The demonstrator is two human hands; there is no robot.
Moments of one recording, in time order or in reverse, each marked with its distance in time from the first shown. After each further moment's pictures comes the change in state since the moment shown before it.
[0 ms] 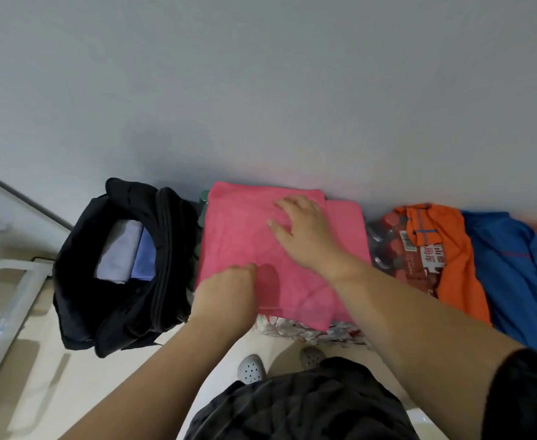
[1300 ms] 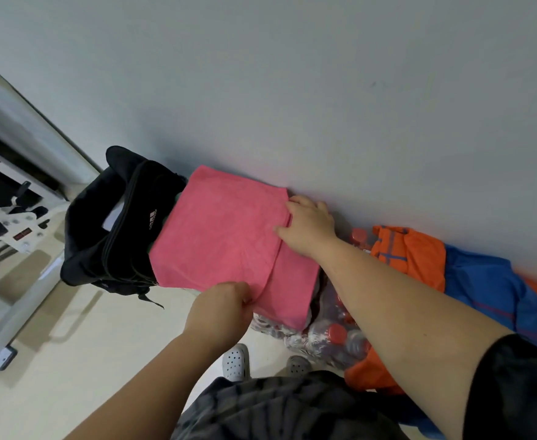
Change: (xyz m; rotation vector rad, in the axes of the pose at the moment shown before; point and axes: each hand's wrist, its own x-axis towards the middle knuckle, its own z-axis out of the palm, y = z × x) left_hand -0.015 0.130 0.060 -0.196 0.118 -0.268; right_hand 0.017 0.100 -0.054 -0.107 -0.330 -0.079
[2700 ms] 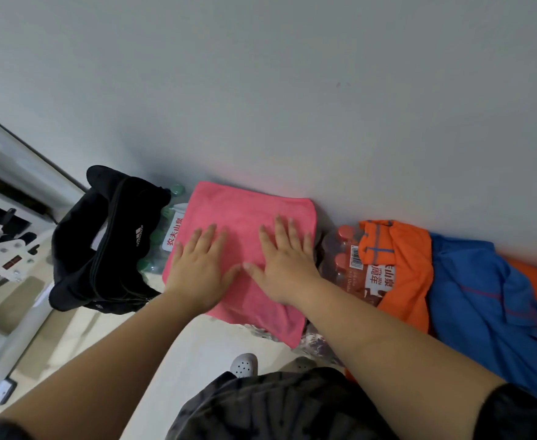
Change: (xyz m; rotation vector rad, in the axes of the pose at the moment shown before) left_hand 0.065 -0.033 -0.027 0.270 0.041 0.038; right_hand -0.056 -0.013 0.038 -0.102 -0.090 -0.059
